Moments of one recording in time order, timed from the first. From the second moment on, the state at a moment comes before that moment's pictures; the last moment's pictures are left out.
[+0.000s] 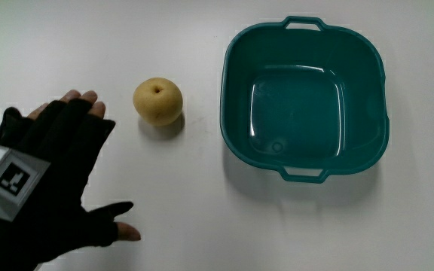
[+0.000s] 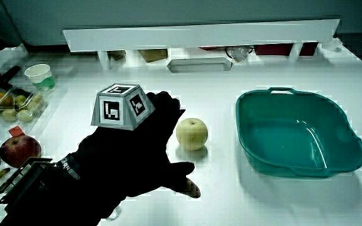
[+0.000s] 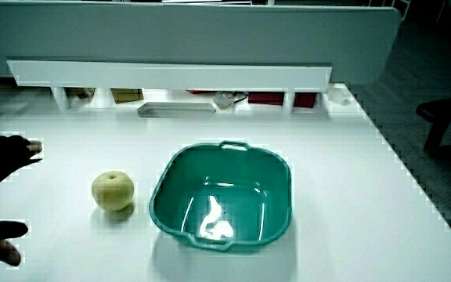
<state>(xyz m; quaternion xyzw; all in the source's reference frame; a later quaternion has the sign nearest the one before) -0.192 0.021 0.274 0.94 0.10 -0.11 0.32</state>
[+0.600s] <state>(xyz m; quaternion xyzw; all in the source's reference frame) -0.175 -0.035 0.306 0.91 0.07 -0.13 0.38</state>
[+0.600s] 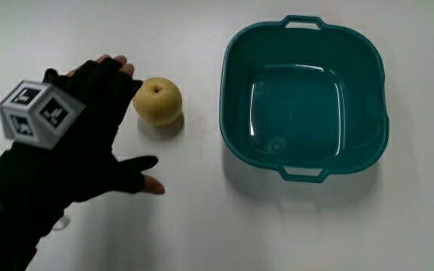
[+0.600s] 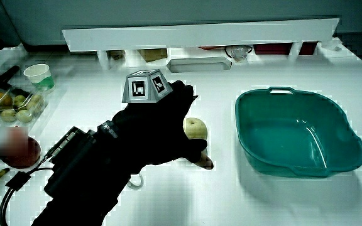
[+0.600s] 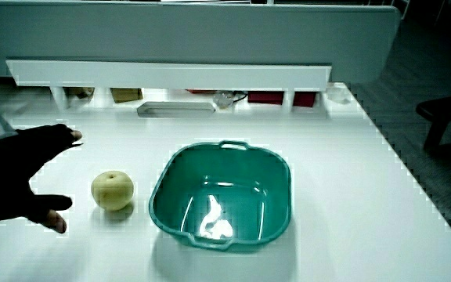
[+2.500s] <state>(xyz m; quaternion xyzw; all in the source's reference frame) -0.165 -0.108 0.444 0.86 0.01 -0.17 0.48</state>
